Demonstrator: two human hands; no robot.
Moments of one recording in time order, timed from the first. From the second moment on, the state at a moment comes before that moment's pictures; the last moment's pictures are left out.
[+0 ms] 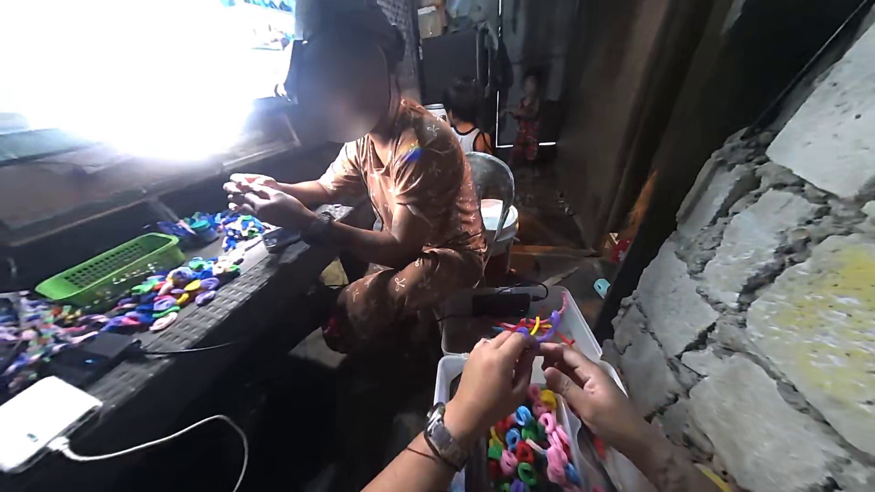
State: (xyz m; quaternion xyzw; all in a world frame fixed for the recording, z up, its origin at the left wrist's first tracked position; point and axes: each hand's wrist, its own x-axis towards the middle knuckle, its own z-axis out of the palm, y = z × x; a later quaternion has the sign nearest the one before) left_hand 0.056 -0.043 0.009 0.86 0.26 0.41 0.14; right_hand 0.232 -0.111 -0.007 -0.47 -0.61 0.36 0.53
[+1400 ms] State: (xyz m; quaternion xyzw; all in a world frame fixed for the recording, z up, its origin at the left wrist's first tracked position) left_hand 0.043 -0.033 0.013 0.81 0.21 0.36 0.41; right_hand 0.240 -0.031 0.034 -0.41 -0.36 0.42 0.72
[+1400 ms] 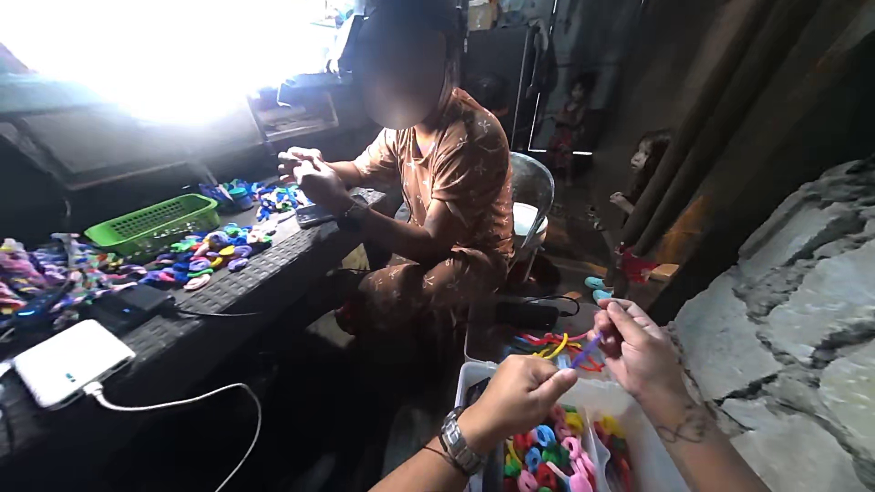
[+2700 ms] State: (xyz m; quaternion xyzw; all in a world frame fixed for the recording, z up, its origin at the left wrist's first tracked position) left_hand 0.053 -0.038 0.021 0.76 0.26 0.30 0.52; right_hand 0.240 -0.100 0.001 -0.46 -0.68 0.28 0.49
